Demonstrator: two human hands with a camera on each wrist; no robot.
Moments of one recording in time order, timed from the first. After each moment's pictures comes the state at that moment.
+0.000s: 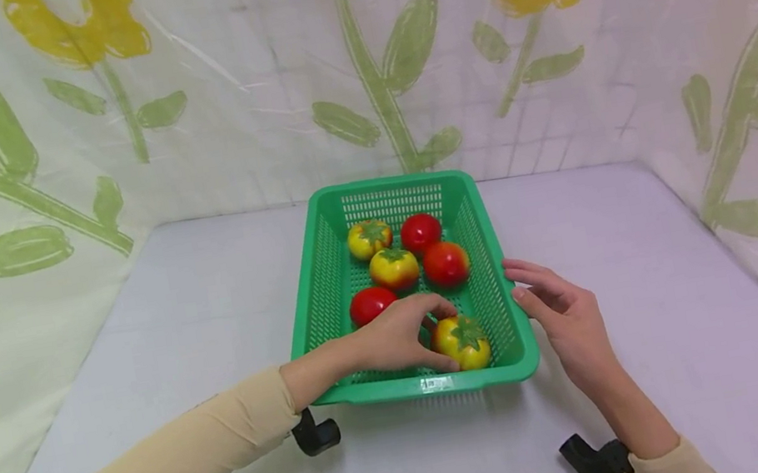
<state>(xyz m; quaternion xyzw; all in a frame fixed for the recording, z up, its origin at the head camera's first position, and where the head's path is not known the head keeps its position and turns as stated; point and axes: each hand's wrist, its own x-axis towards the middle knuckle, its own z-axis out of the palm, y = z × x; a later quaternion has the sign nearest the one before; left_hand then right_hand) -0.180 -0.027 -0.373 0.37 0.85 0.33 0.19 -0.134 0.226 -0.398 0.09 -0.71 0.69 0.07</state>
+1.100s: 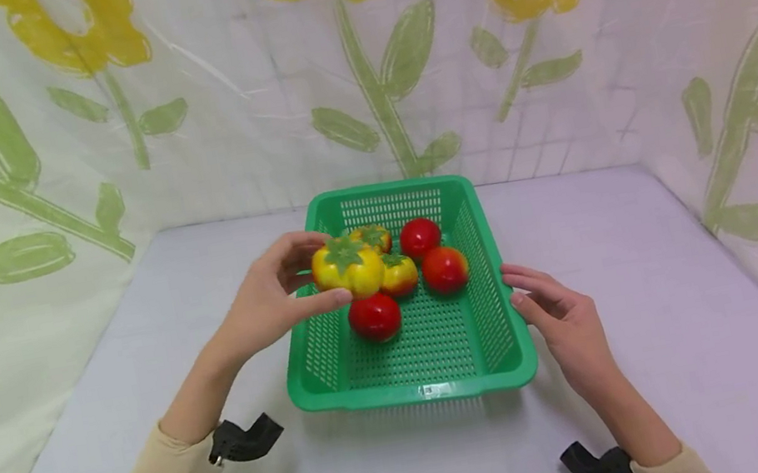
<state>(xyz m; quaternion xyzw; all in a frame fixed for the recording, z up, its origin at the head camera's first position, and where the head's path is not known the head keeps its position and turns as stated) -0.174 -0.128 -0.309 0.25 0.80 0.55 -0.01 -0.134 0.231 -0.400 0.10 -0.72 0.68 0.07</state>
